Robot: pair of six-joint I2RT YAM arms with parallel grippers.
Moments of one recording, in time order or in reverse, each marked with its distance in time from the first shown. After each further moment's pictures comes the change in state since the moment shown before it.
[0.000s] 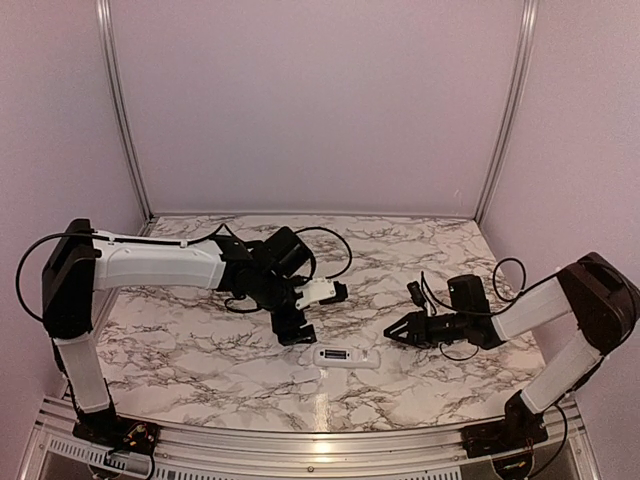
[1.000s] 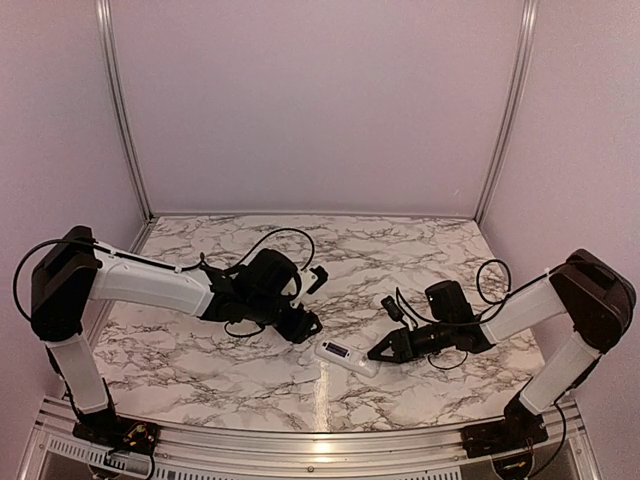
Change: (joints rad) left arm 0.019 -0.151 -0.380 0.521 -0.091 -0.602; right arm 0.181 0.059 0.056 -0.087 -0.043 -0.093
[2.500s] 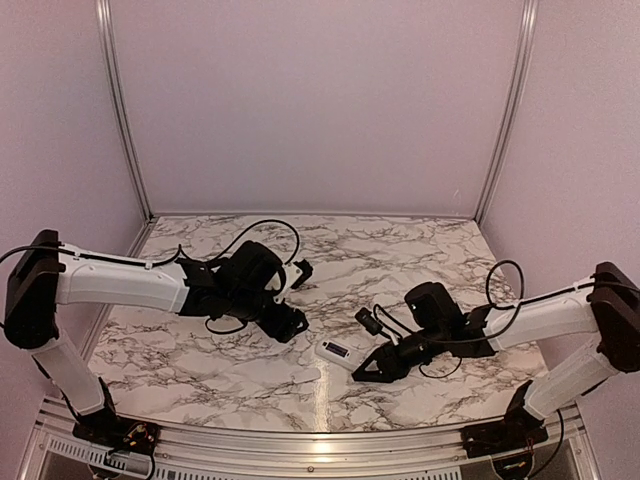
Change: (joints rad) left arm -0.009 -0.105 -0.004 -0.143 -0.088 0.006; right arm 0.251 -0.196 0.078 -0.272 0.092 -0.082
